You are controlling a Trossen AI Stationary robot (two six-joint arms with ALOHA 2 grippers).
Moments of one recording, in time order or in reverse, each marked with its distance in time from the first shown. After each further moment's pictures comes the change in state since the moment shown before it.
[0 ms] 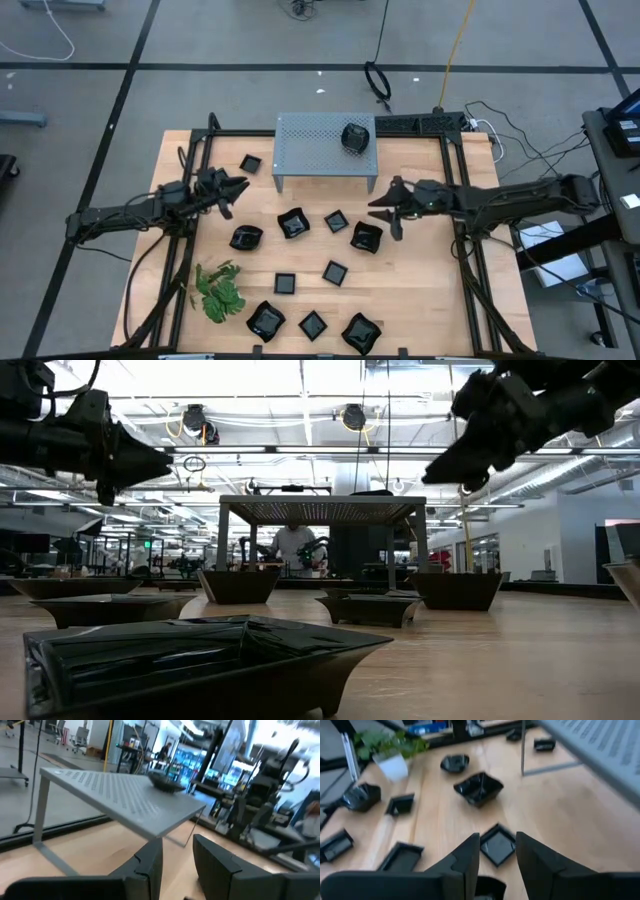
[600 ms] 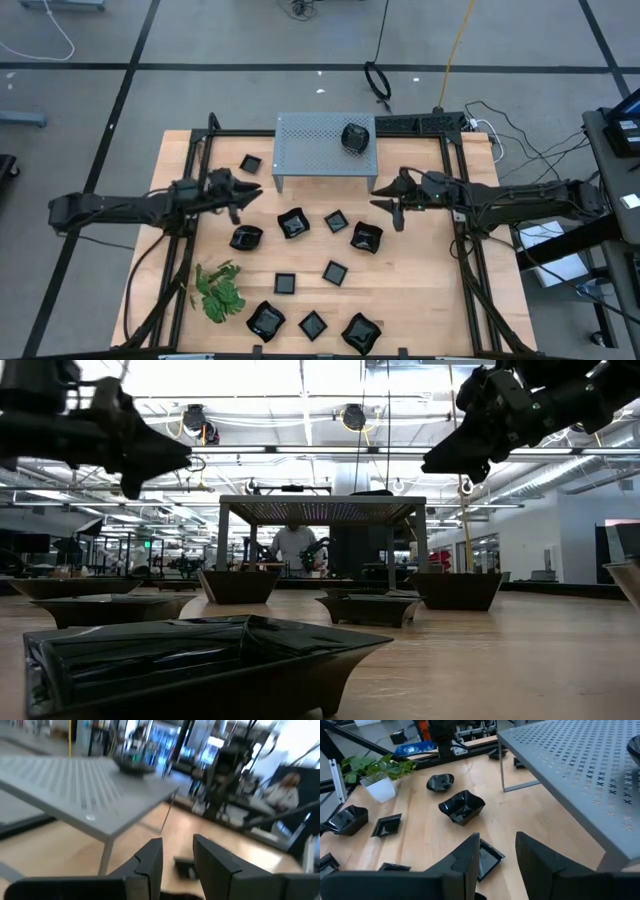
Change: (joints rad) left arm -0.001 0.425 0.069 0.278 0.167 0.025; right arm -0.078 -0.070 0.000 -0.009 0.000 0.000
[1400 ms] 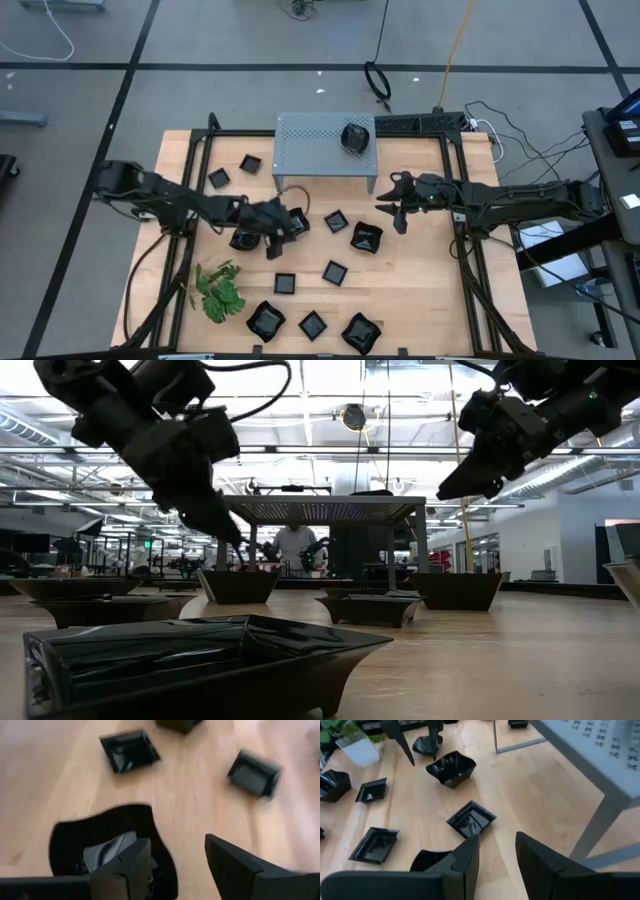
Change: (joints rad) left arm -0.249 0.899 0.495 -0.283 0.085 0.107; right arm -0.009 0.000 0.000 -0.180 -0.004 0.000
